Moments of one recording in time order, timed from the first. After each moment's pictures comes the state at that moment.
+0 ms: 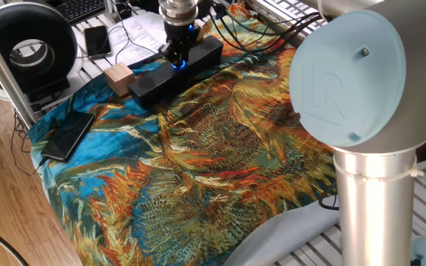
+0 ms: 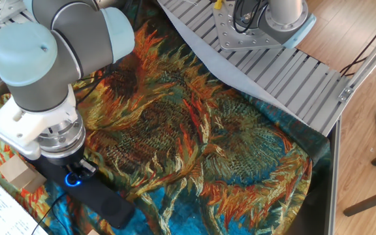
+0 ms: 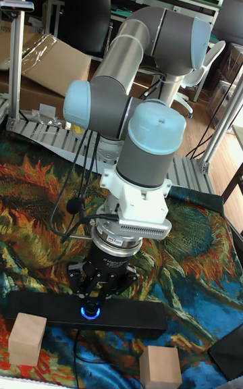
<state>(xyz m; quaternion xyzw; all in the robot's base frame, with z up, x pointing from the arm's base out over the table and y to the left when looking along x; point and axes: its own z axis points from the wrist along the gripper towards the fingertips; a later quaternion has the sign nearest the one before) 0.742 -0.010 0.064 -0.08 0.99 -0.03 0.07</state>
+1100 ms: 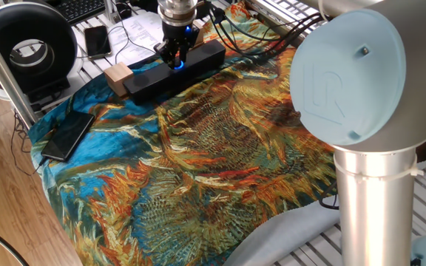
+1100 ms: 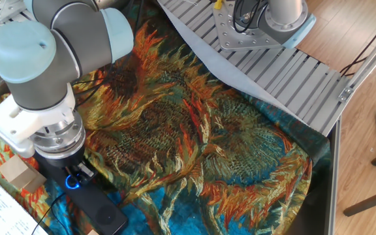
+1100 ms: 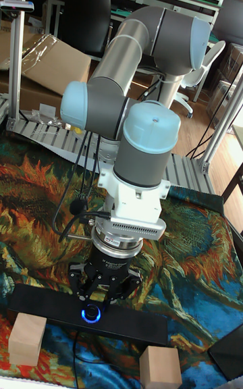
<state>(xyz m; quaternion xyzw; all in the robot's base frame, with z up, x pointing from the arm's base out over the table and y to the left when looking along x) 0.746 -0.005 0.064 -0.02 1.00 -0.01 0.08</state>
